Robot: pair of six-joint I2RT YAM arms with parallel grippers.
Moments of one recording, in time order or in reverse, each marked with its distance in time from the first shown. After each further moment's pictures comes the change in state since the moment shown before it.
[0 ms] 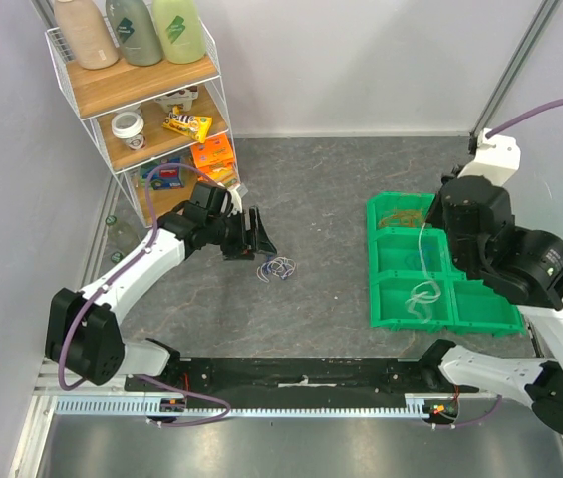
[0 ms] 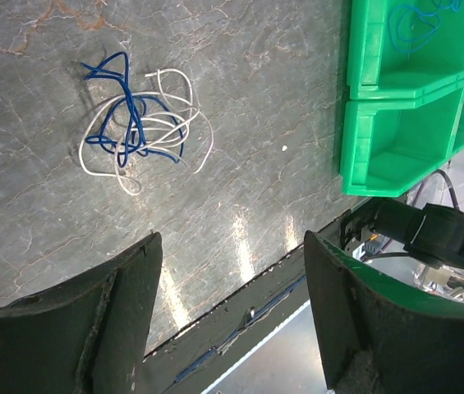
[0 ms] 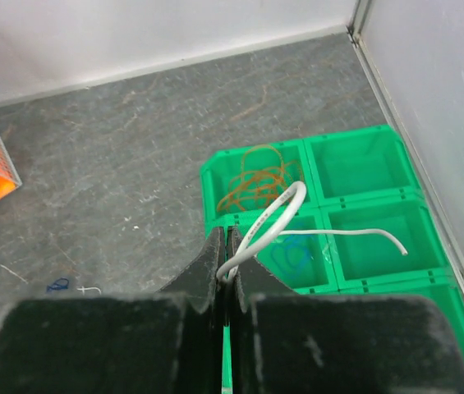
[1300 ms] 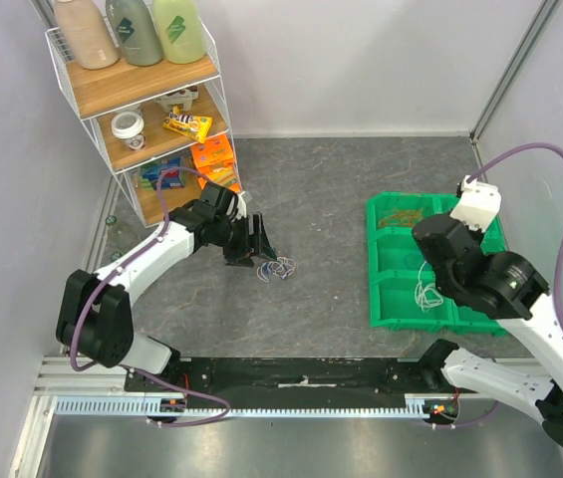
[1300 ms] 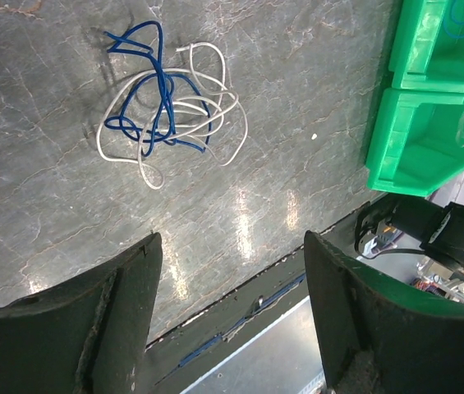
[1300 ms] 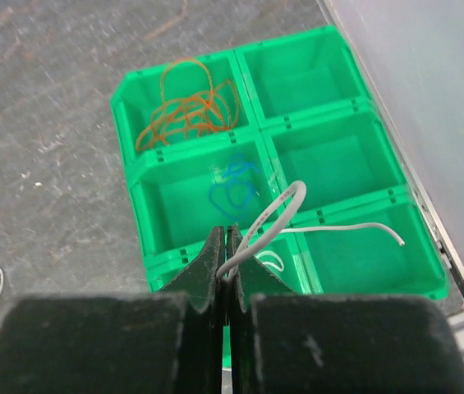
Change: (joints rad) left arm 0.000 0.098 0.017 -0.051 0.000 0.009; right arm -0.006 -0.151 -0.372 -0.110 0.080 0.215
